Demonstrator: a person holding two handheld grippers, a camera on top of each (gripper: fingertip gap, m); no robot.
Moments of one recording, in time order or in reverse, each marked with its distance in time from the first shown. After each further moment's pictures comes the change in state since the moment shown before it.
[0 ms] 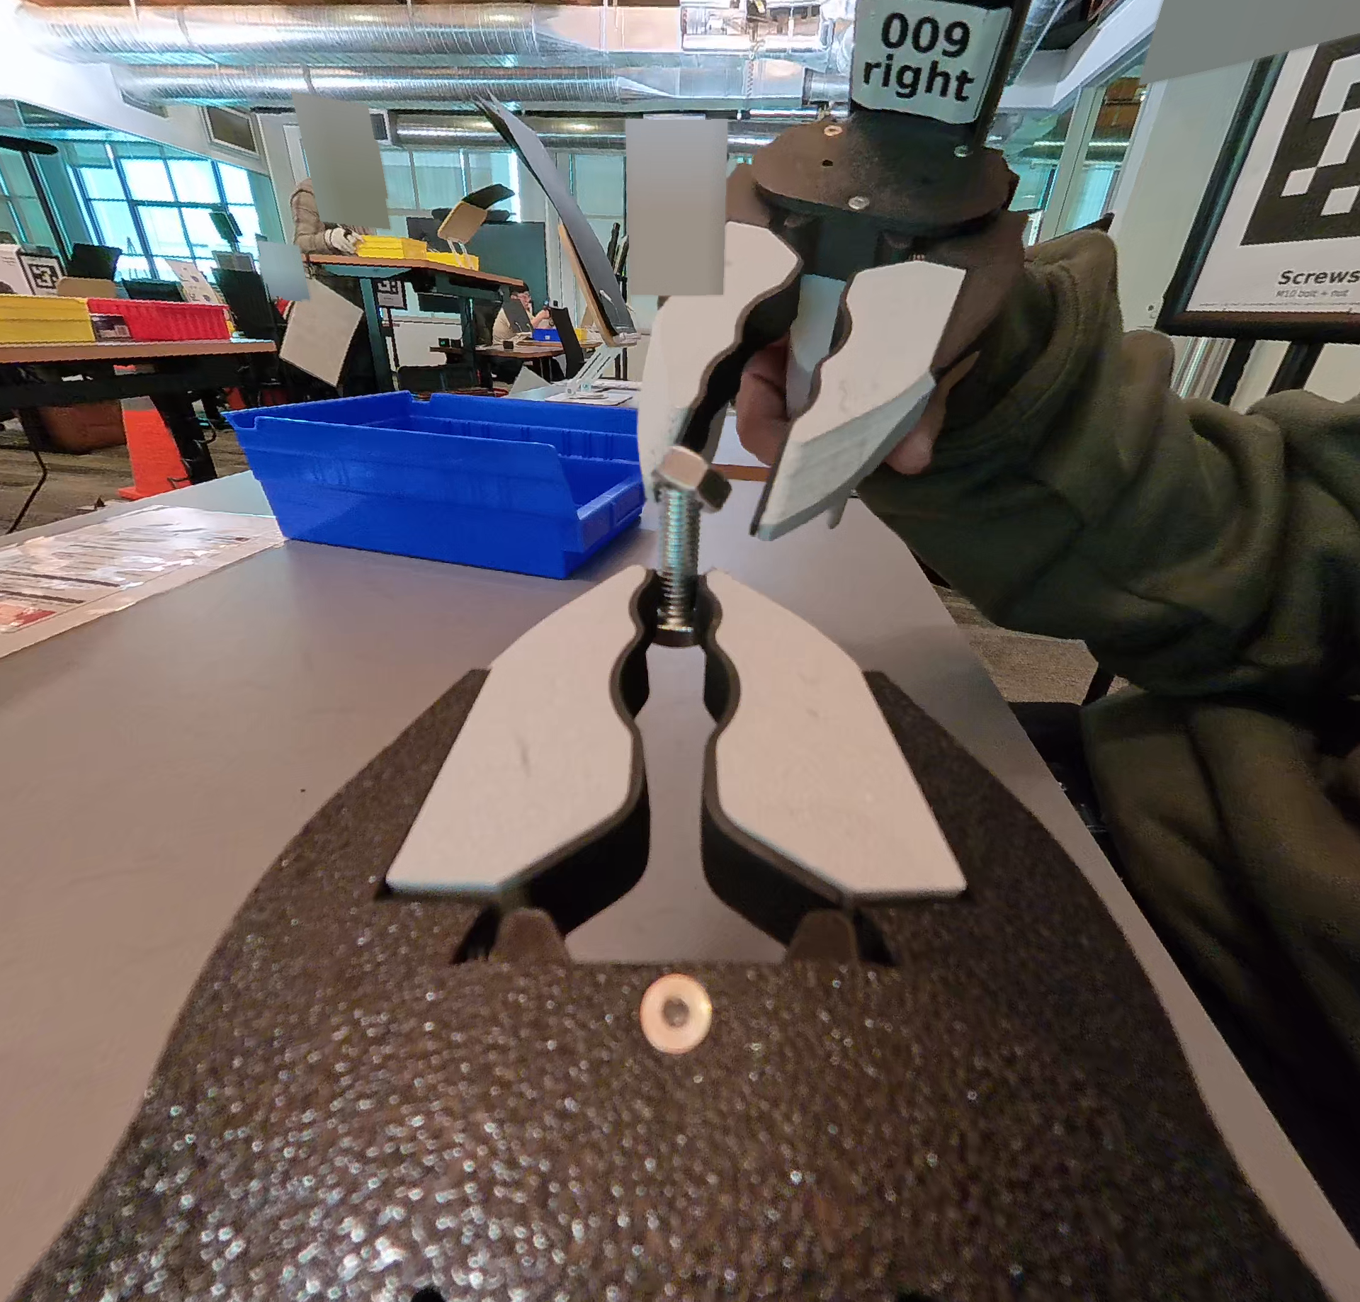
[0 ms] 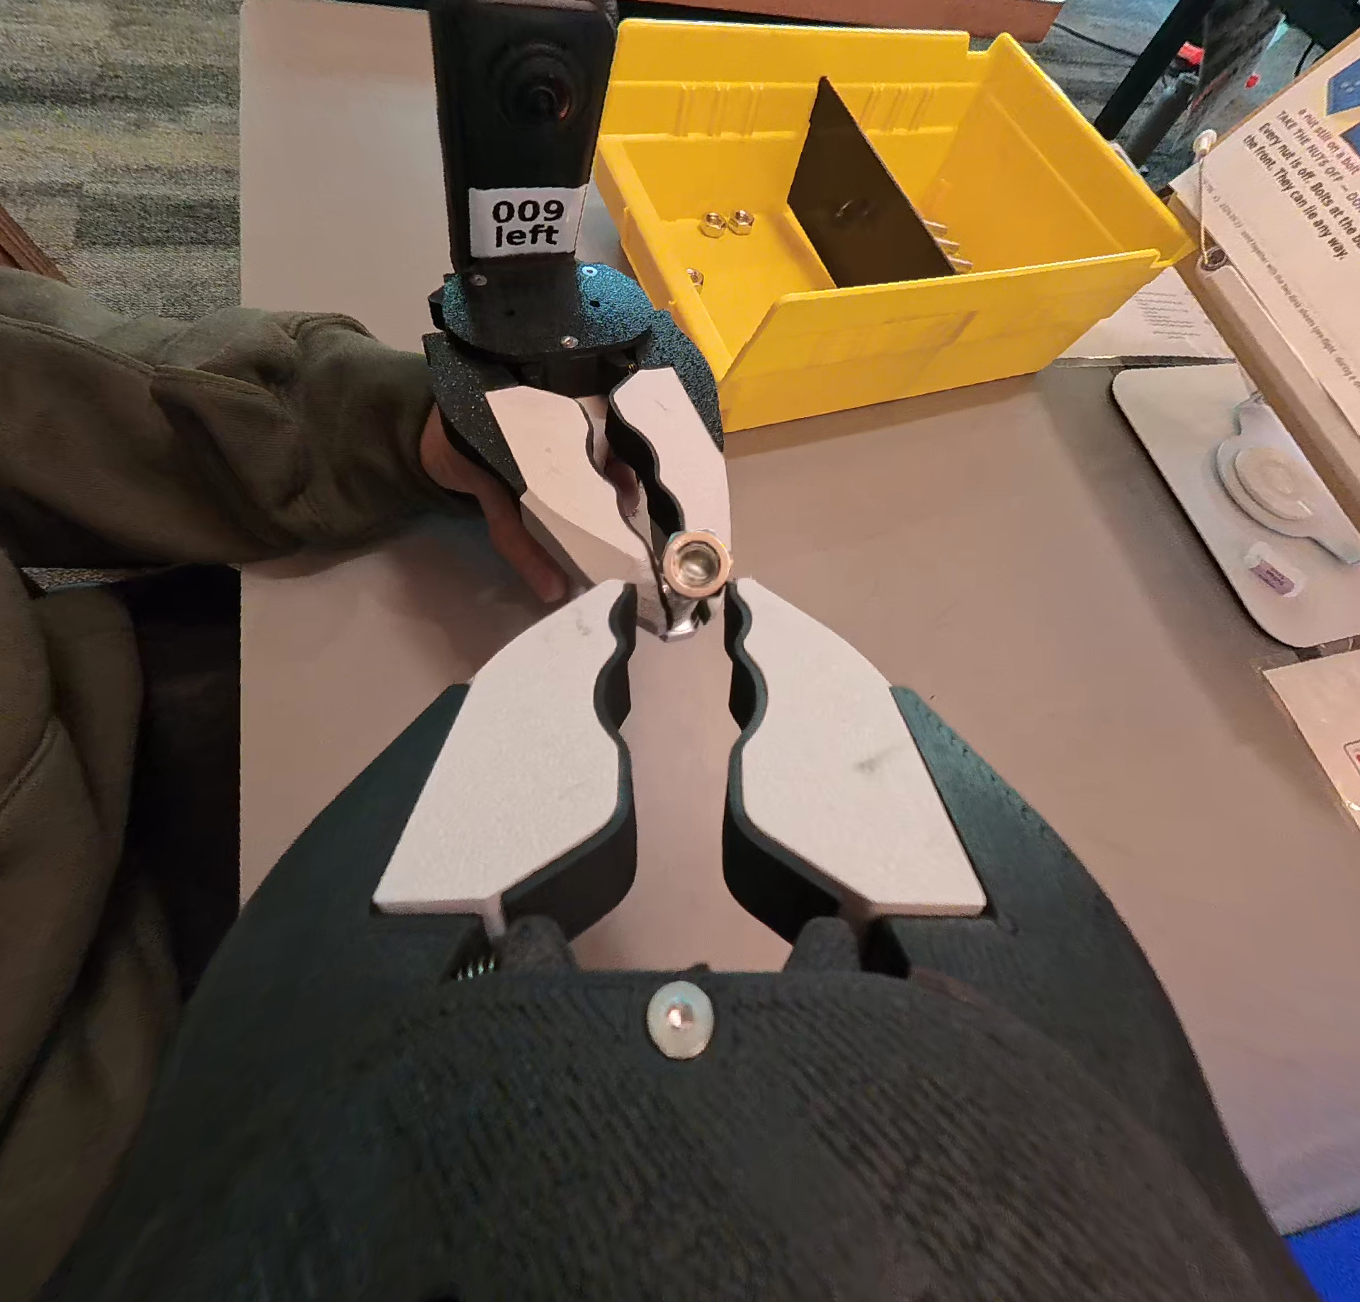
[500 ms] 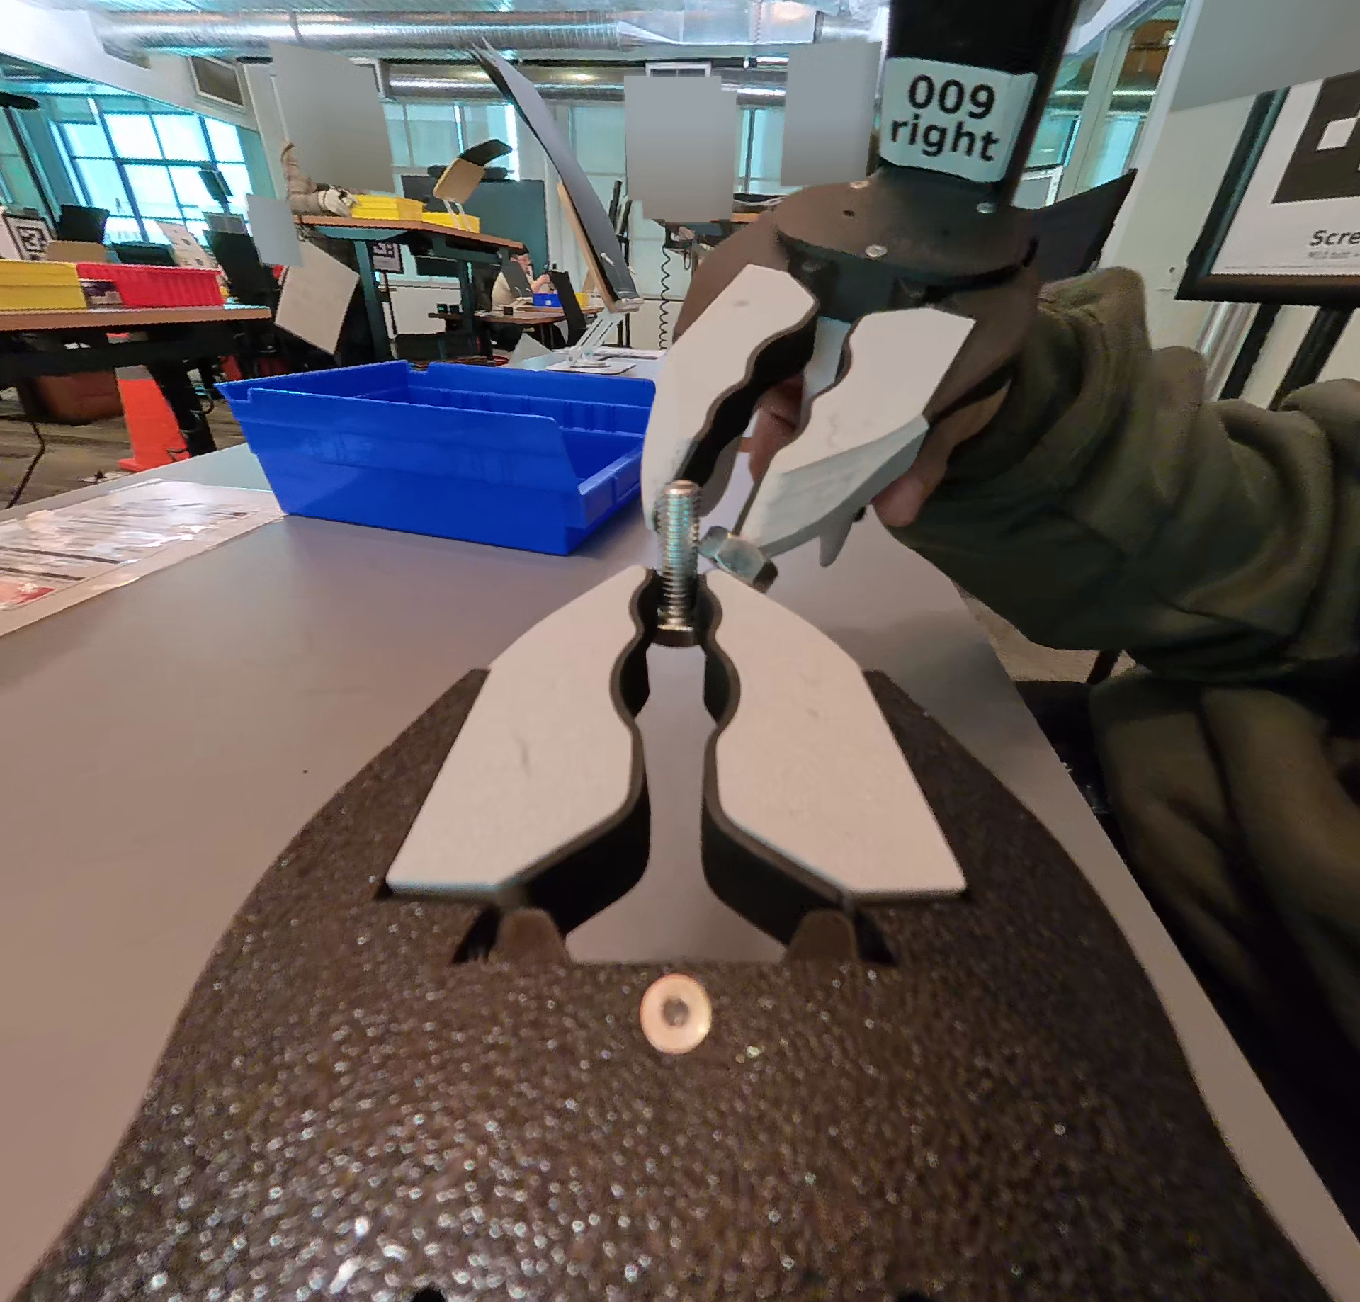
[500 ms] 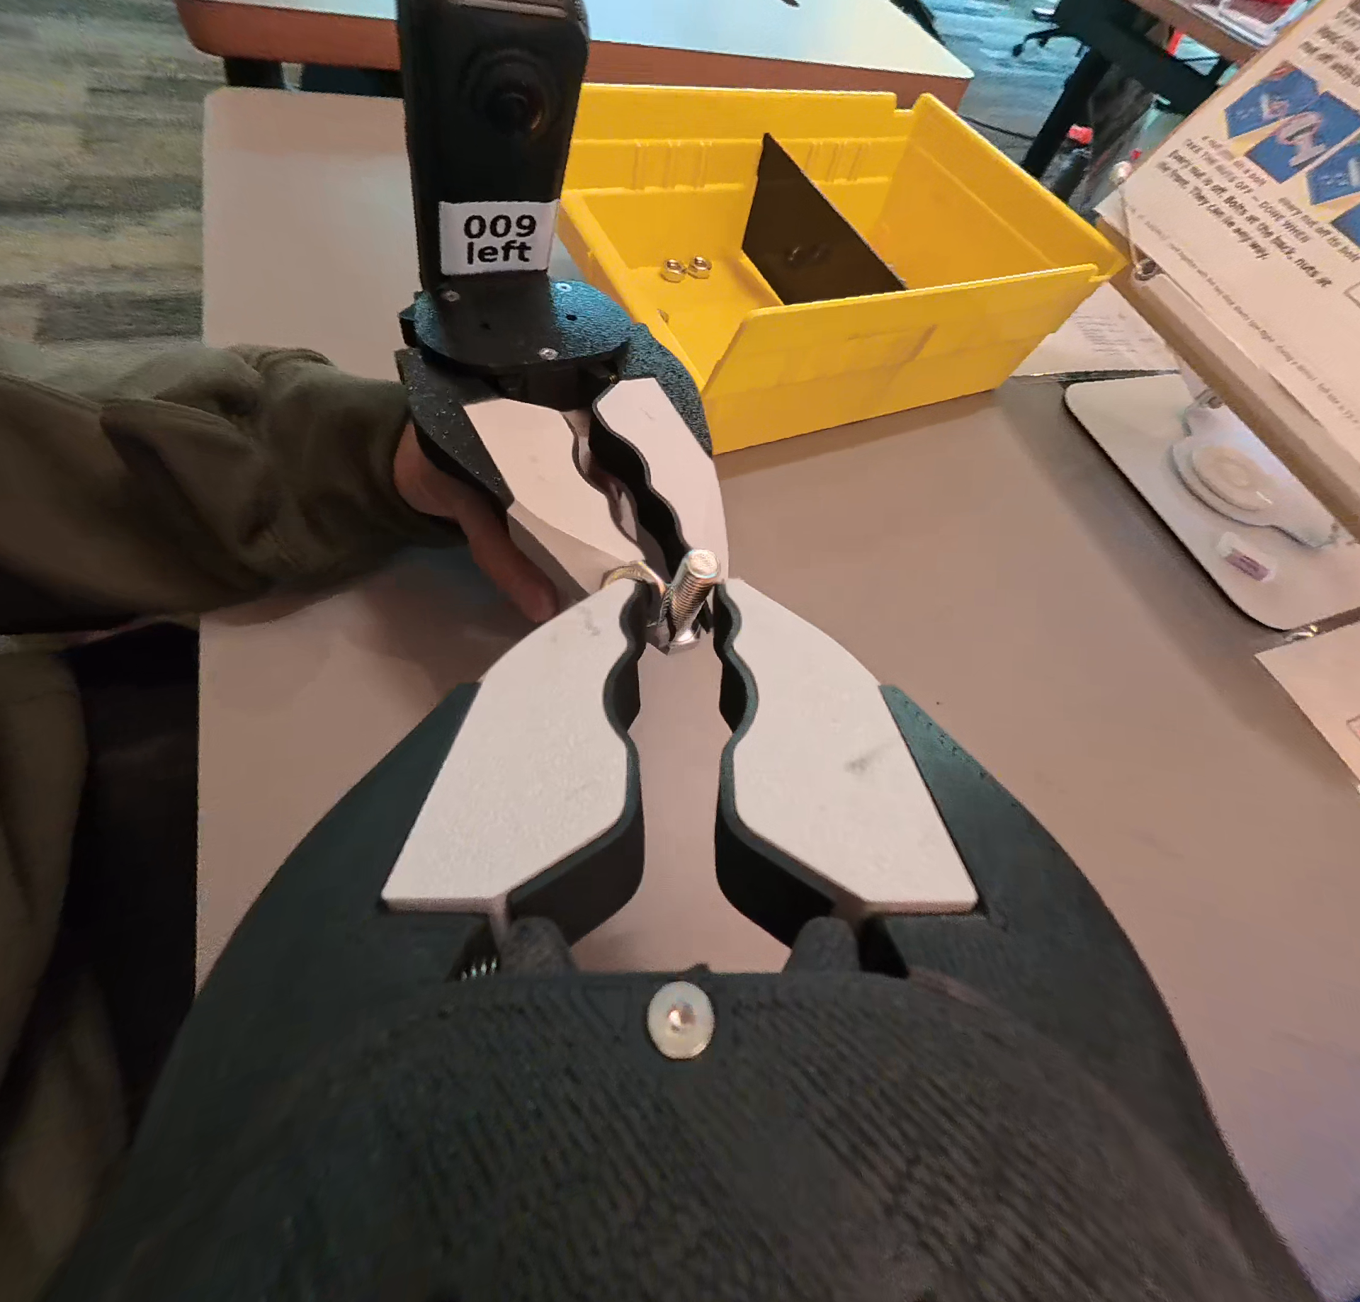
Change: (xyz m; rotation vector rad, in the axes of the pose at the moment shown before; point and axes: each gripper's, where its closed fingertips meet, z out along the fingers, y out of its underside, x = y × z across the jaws) left arm -0.001 0.006 0.002 -0.049 -0.009 0.003; right arm 0.000 0.007 0.007 0.099 0.075 0.042
